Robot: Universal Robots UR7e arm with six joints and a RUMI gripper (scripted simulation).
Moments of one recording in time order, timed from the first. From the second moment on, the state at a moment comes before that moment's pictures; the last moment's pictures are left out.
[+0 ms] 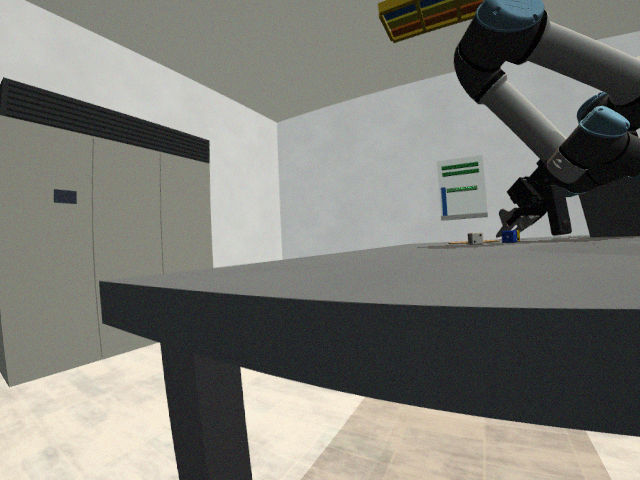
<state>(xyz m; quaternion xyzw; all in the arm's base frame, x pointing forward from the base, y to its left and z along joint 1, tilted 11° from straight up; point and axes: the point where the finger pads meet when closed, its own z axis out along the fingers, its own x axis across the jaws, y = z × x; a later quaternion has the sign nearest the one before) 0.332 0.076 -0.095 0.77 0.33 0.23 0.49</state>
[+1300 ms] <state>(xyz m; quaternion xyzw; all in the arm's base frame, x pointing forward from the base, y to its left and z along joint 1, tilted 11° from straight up) 0.299 0.105 -0.075 0.77 0.33 0.23 0.49</state>
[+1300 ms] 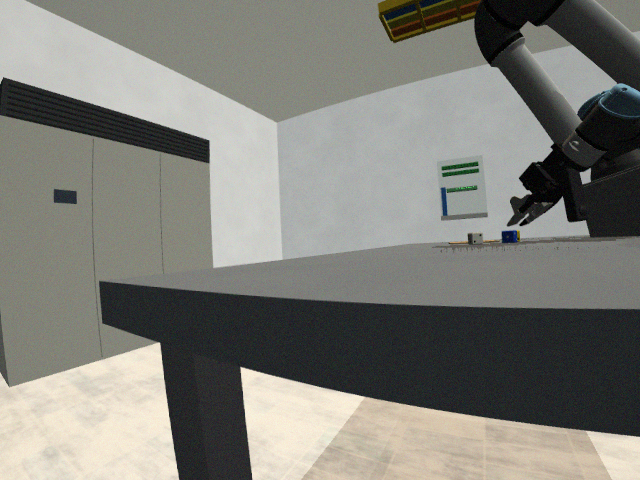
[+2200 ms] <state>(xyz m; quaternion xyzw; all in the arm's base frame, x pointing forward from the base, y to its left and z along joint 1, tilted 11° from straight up) 0.295 0.108 -0.053 0.77 0.33 0.23 0.49</state>
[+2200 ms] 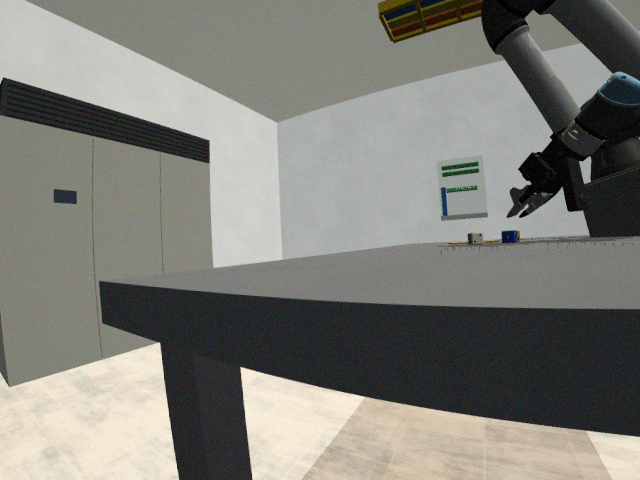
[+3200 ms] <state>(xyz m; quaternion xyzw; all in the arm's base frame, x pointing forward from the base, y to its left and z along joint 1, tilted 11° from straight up) 0.289 0.113 -0.015 0.77 0.33 0.23 0.49</state>
